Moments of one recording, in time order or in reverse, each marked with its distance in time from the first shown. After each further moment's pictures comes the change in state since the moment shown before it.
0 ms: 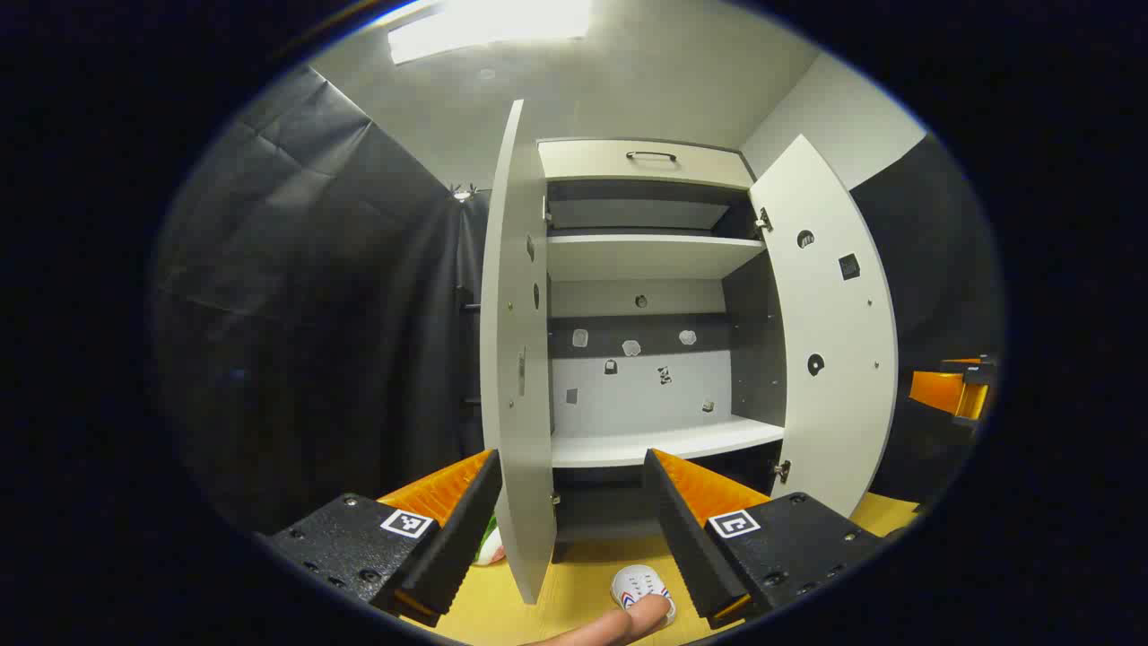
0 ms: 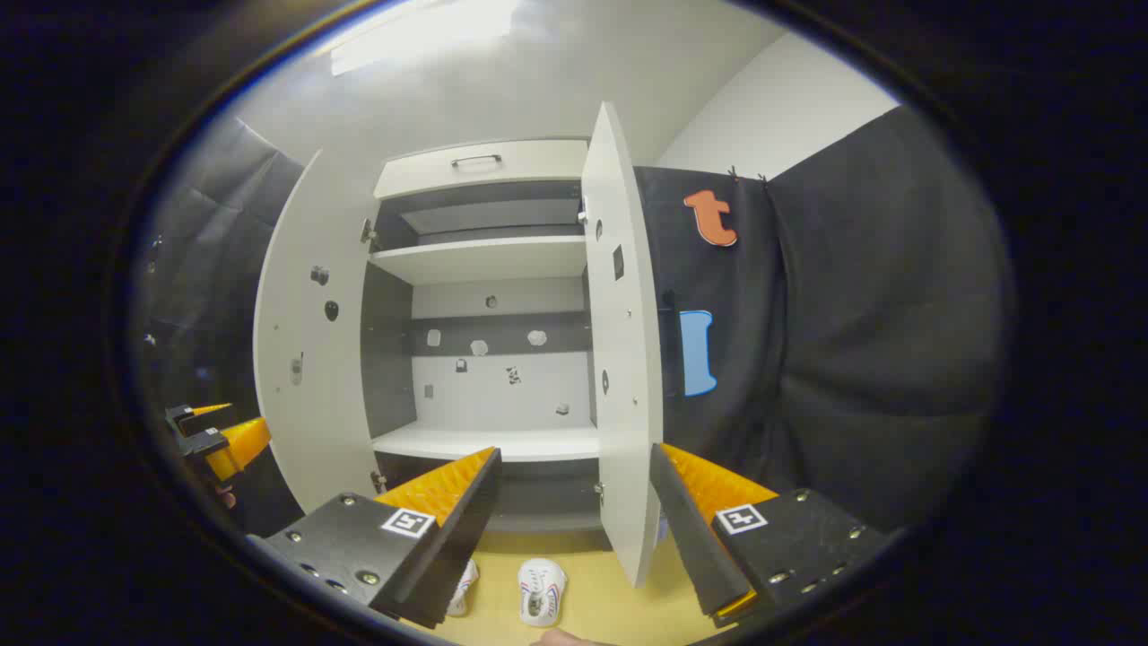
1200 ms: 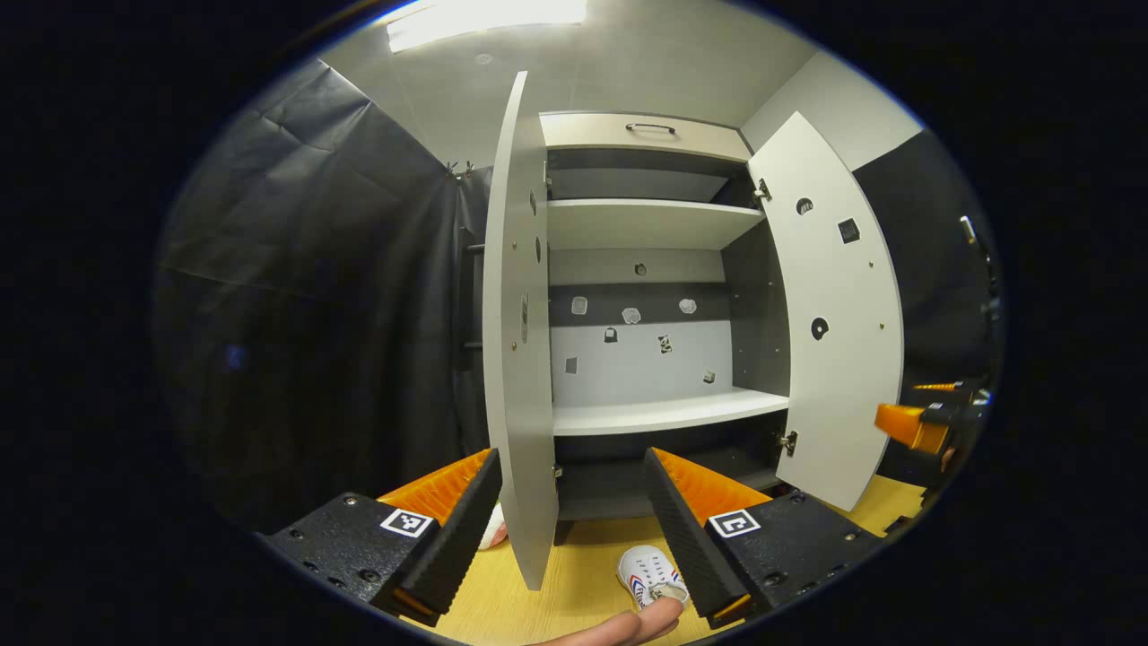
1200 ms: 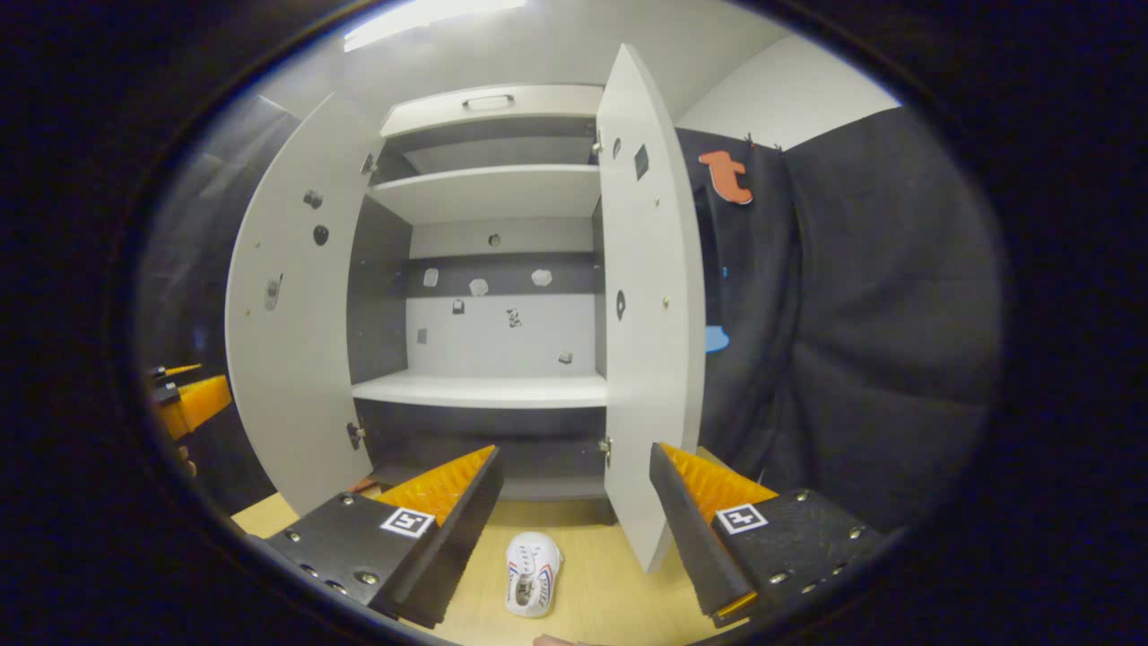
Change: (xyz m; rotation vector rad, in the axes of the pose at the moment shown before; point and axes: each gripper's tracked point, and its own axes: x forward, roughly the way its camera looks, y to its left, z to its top) left arm 0.000 0.009 -0.053 0.000 0.071 -0.012; right arm 0.045 0.016 -0.116 -0.047 0.144 0.030
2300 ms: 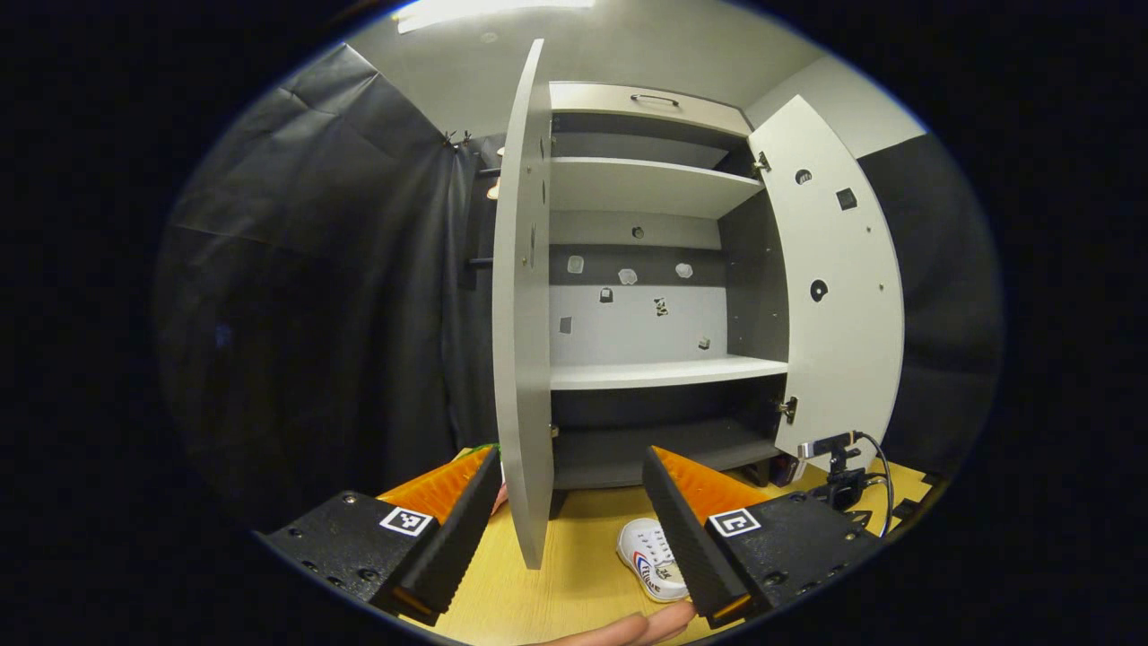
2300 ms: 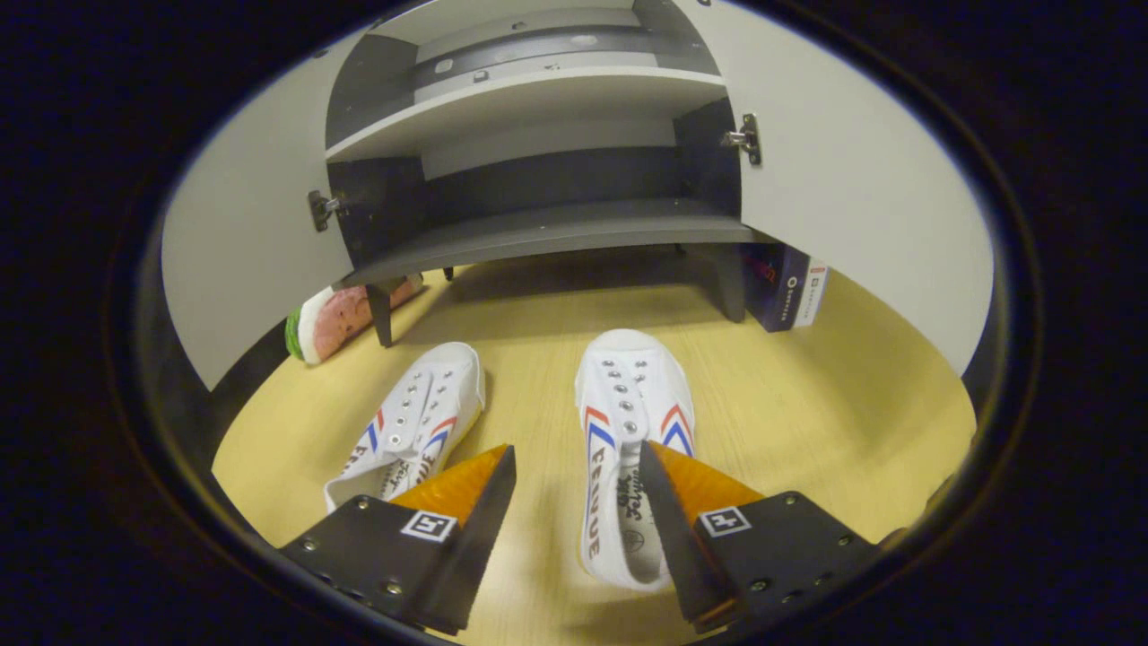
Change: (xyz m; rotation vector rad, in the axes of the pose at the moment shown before) left arm 0.001 0.010 -0.059 -0.036 0.073 -0.052; right arm 0.088 0.099 -0.319 0.080 0.569 0.127
